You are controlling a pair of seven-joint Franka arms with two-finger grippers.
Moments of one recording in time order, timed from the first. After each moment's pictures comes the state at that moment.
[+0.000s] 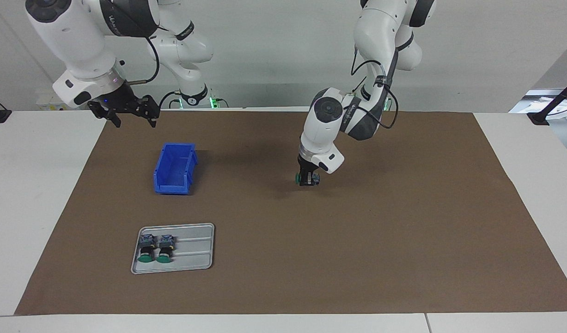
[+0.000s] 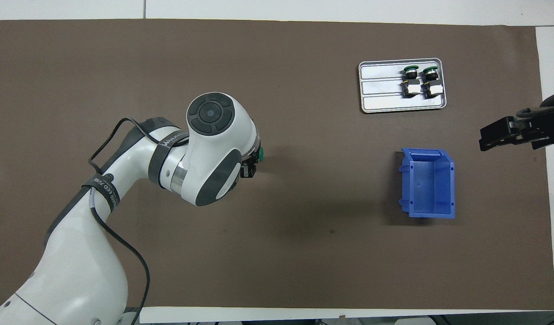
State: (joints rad) left arm -0.65 0.31 -0.05 -1.82 -0.13 2.16 -2.05; right arm 0.00 -0.03 0.01 -1.64 -0.02 1.46 0.01
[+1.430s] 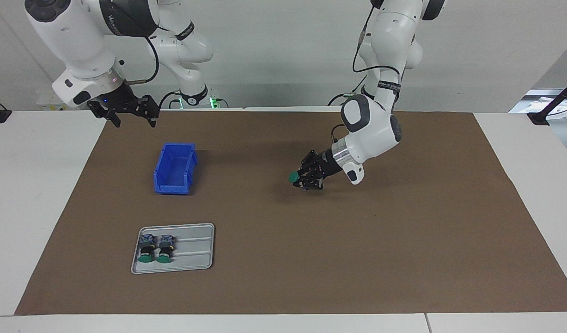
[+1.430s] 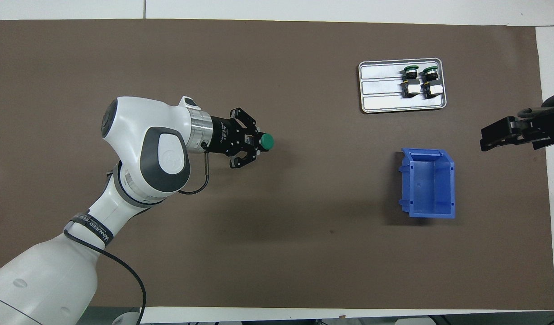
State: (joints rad) left arm -0.52 0.26 -0.05 -1.98 -1.08 2.33 -1.26; right arm 0.00 -0.03 0.01 -1.64 -0.02 1.46 0.01
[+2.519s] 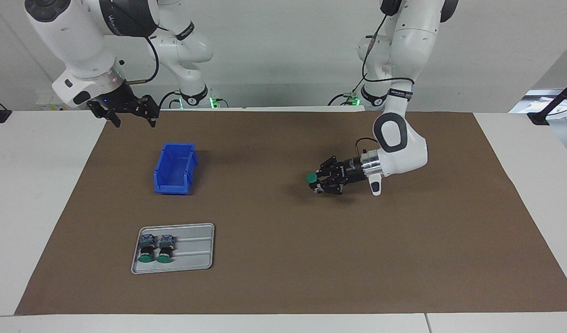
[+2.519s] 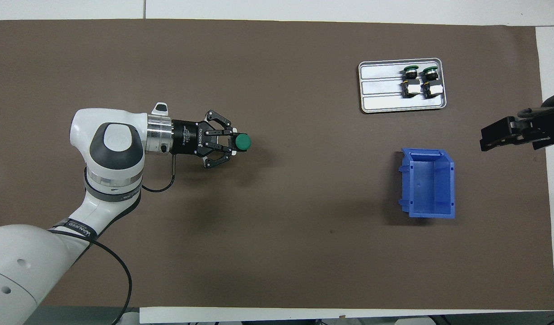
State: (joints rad) left arm -0.33 0.31 -0.05 -2.06 -1.39 2.07 -0.85; right arm 0.00 -0.03 0.01 -1.64 -0.02 1.46 0.01
